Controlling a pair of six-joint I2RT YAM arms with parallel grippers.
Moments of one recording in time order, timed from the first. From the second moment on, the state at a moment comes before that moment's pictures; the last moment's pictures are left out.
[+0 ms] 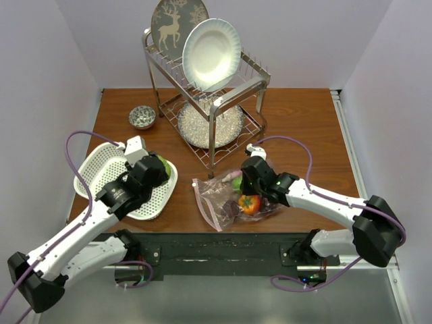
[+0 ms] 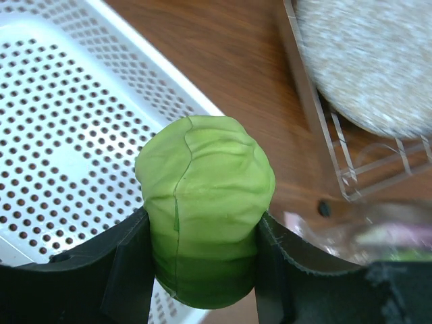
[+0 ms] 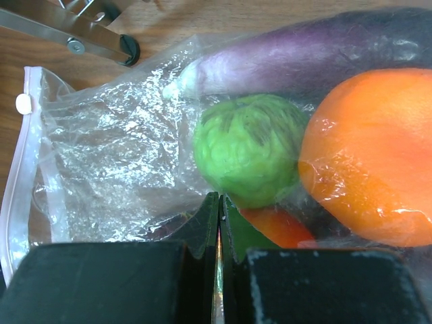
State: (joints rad) left arm -0.68 0.83 0.78 -0.66 -0.66 -0.82; right arm 0.82 1.28 0.75 -0.33 0.24 0.66
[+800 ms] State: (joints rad) left arm -0.38 0.79 0.69 -0.46 -0.40 -0.62; right arm 0.83 1.12 0.77 -0.40 0.21 0.63
